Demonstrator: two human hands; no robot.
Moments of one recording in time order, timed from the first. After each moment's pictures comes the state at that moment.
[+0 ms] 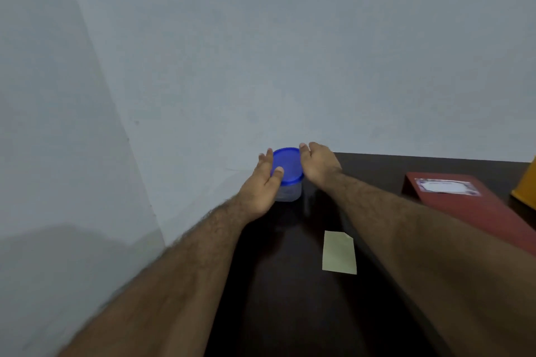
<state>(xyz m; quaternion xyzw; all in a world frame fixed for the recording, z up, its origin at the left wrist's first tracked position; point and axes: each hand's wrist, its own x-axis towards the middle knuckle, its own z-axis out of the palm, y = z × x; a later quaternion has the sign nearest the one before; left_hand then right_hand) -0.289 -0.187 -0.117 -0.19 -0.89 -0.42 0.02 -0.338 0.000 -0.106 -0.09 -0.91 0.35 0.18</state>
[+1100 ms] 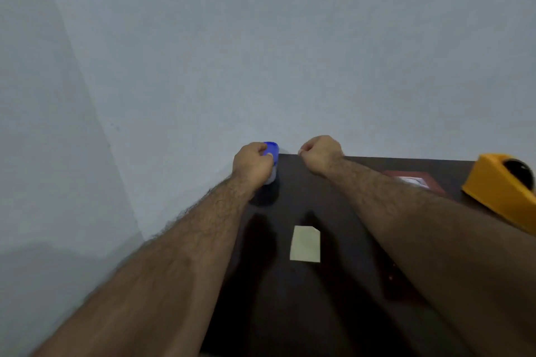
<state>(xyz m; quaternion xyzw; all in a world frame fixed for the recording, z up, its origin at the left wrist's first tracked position) -0.290 -0.135 -0.069 -0.08 -0.86 -0.50 0.09 -0.271 0.038 -0.052 -0.13 -0.90 0.36 0.19</state>
